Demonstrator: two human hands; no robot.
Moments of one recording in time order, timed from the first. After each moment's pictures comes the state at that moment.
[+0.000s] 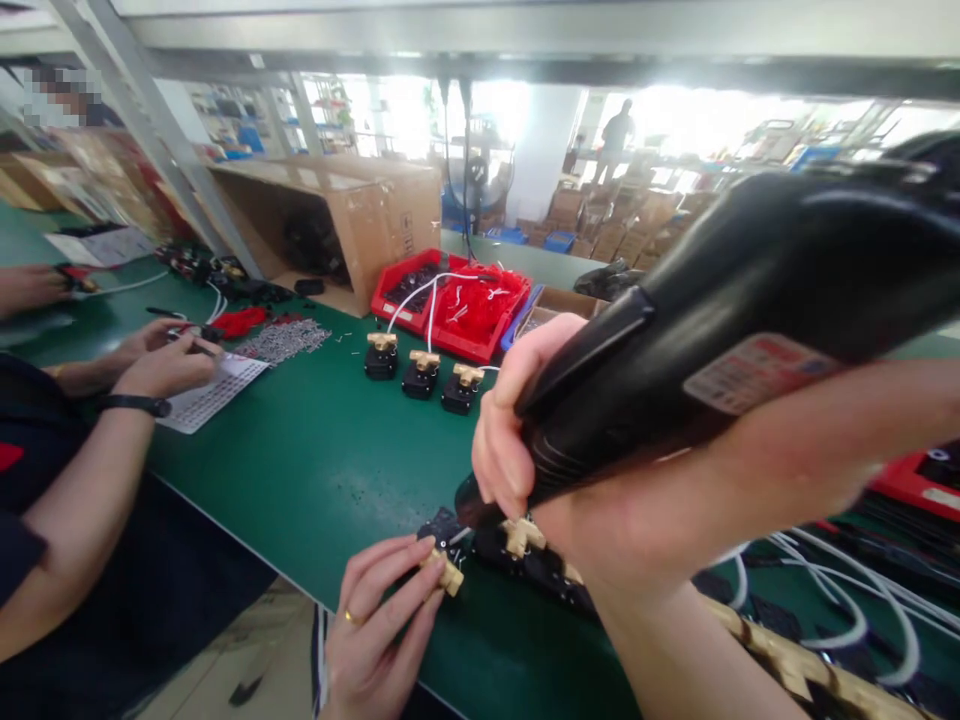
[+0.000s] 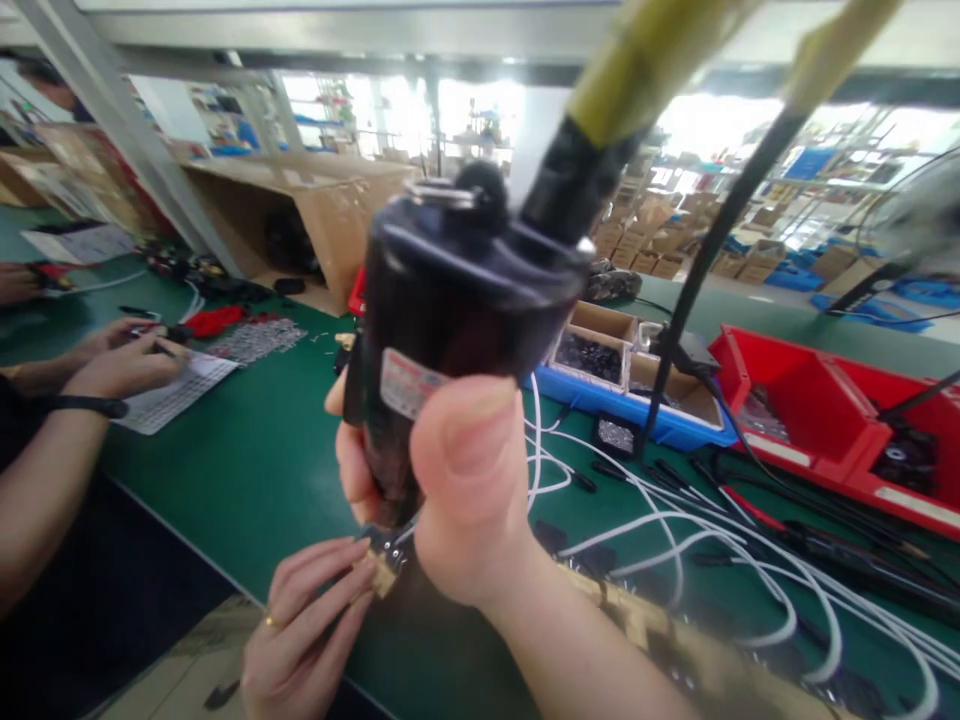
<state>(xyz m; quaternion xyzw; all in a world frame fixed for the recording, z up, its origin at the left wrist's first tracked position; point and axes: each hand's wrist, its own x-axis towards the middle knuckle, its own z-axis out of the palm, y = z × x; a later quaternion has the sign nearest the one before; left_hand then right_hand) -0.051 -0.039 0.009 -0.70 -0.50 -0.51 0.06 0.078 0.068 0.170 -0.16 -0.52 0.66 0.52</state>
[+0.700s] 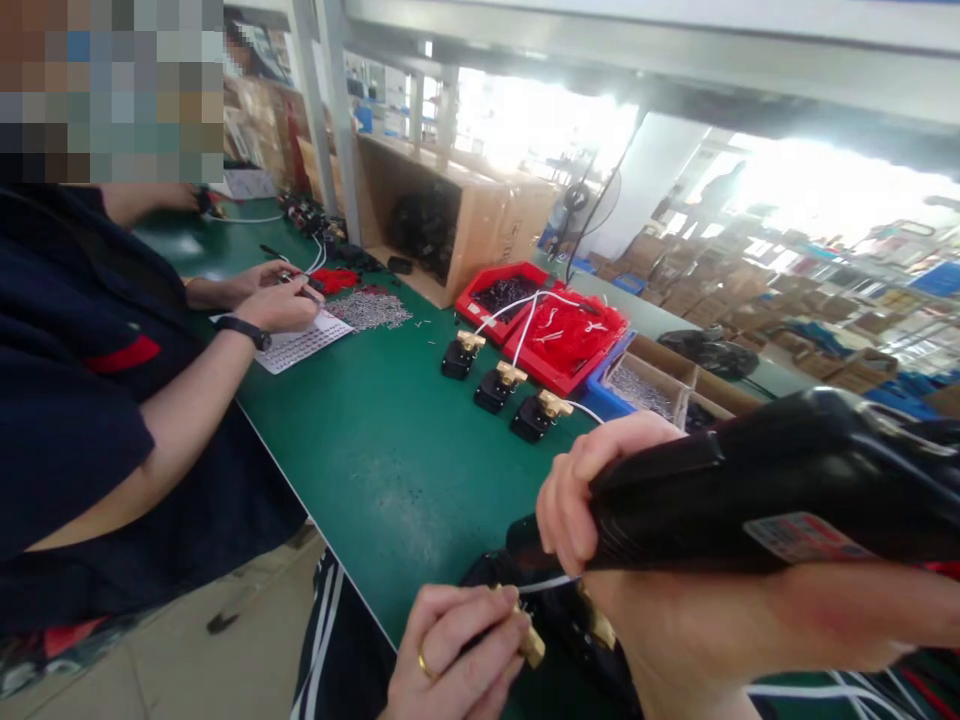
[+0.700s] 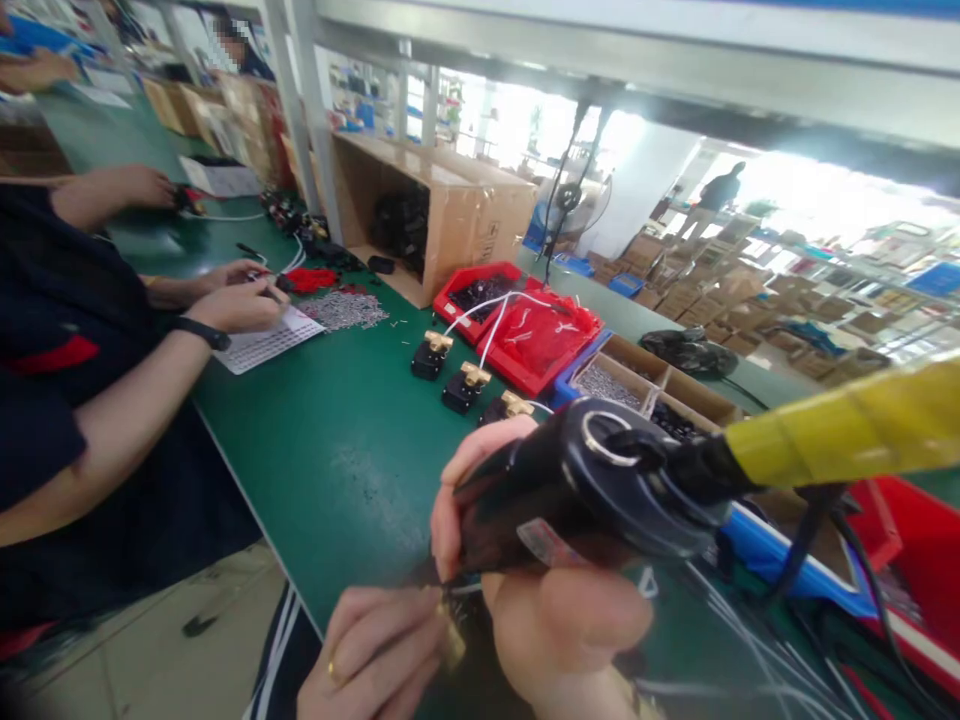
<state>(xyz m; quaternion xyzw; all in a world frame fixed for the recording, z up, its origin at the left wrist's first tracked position) -0.036 -0.042 -0.004 -0.66 -0.52 -0.53 0.10 0.038 0.074 0.149 -0.19 -0.58 0.62 0.49</state>
